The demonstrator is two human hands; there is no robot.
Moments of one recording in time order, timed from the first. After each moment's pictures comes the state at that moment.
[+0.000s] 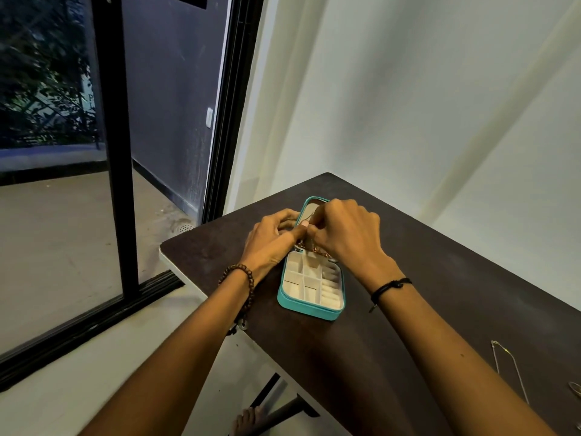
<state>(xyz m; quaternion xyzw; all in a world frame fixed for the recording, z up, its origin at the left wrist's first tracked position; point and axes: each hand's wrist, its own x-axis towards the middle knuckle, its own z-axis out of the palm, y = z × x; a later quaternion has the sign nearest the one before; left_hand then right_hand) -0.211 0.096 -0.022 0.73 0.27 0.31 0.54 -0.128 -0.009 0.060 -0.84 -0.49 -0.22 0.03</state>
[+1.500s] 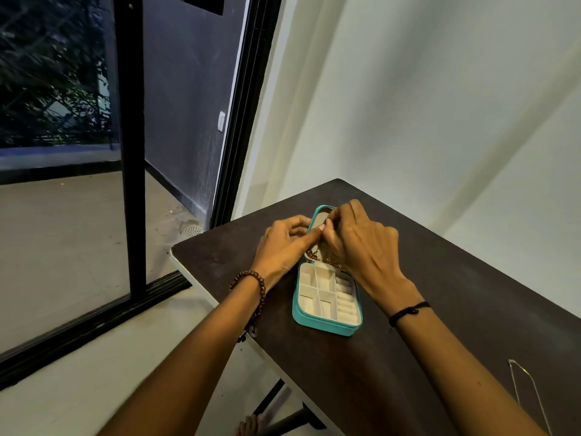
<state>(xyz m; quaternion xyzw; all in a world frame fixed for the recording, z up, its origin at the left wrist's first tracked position) -0.210 0.095 -0.024 0.69 0.22 0.33 0.60 -0.102 -0.011 0.029 -0.74 -0.53 -0.41 0.09</state>
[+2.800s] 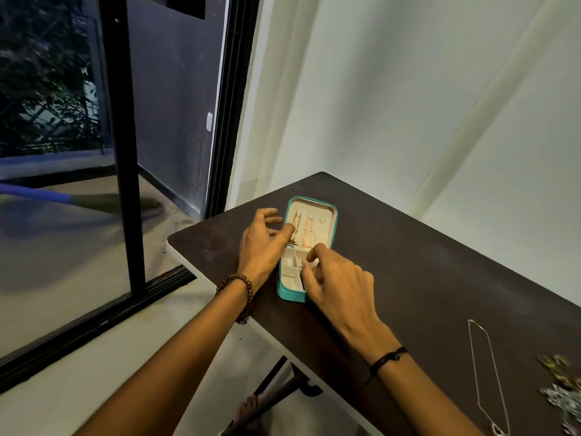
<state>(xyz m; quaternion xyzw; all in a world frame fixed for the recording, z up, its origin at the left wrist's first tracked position) -0.234 0.058 -0.014 0.67 0.33 0.39 0.55 -0.171 -0.089 0.006 -0.84 -0.51 -0.16 0.12</state>
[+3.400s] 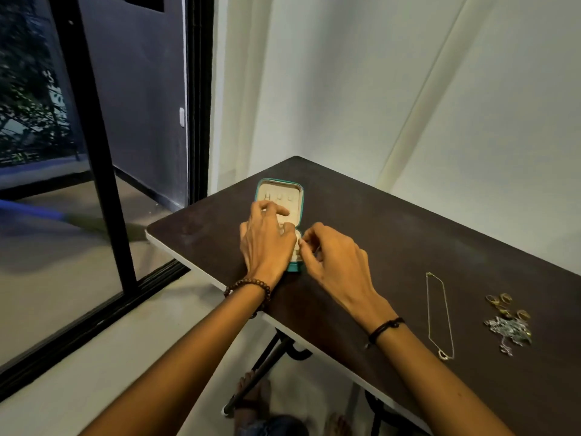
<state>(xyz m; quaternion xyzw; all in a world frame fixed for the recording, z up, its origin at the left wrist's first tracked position) -0.241 -0.029 0.014 0.79 0.36 0.37 0.33 -0.174 -0.147 0.027 -0.82 -0.50 -0.16 0.22</state>
